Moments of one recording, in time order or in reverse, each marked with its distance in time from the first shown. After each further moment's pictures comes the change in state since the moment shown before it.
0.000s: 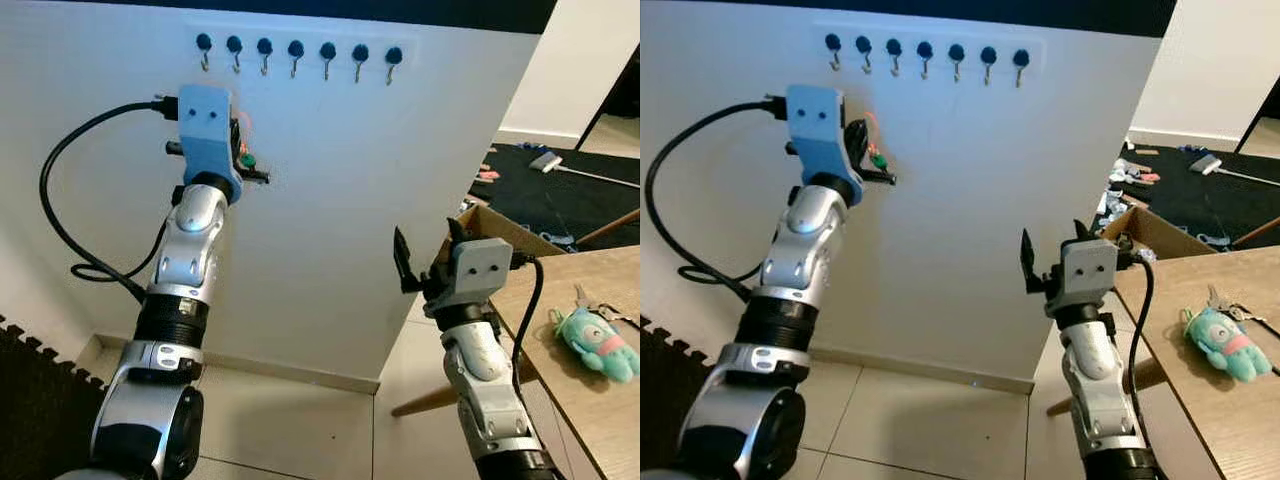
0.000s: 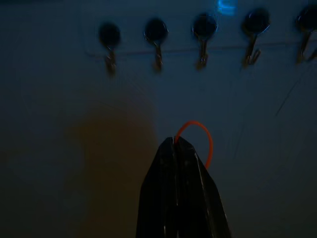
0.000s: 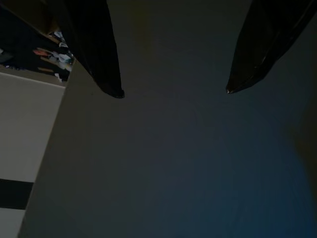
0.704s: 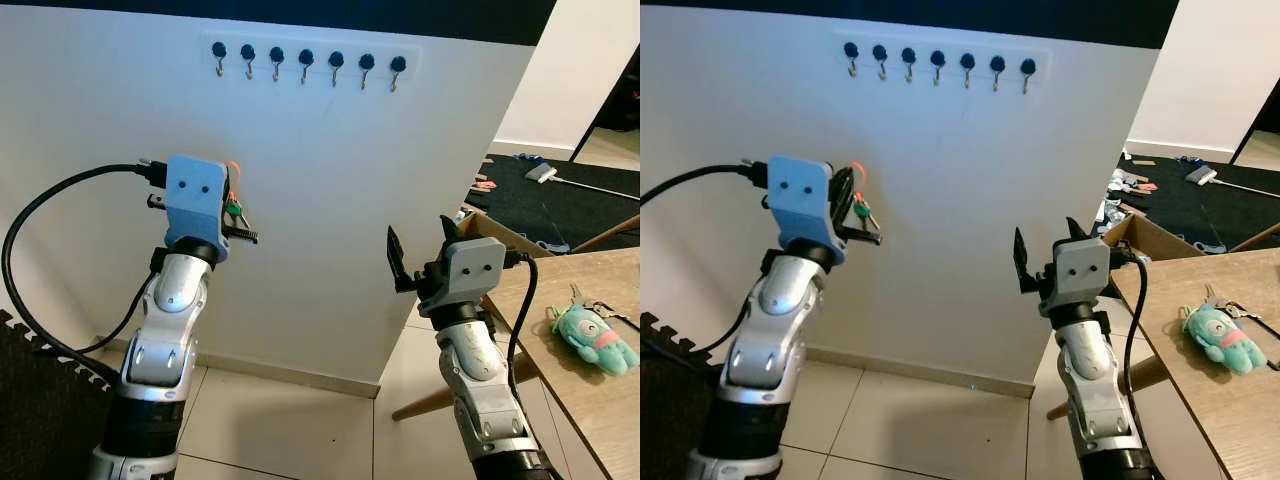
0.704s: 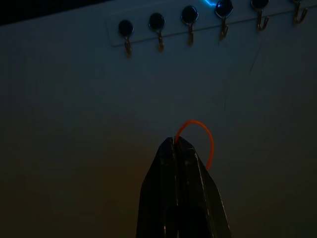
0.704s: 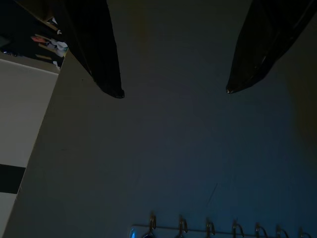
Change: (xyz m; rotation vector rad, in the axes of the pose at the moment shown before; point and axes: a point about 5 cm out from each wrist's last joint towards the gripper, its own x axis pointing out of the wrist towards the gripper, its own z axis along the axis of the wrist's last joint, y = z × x) left arm -0.068 -0.003 -0.012 0.109 0.025 -0.024; right arm 0.000 0.005 0.004 -0.006 -0.016 0.017
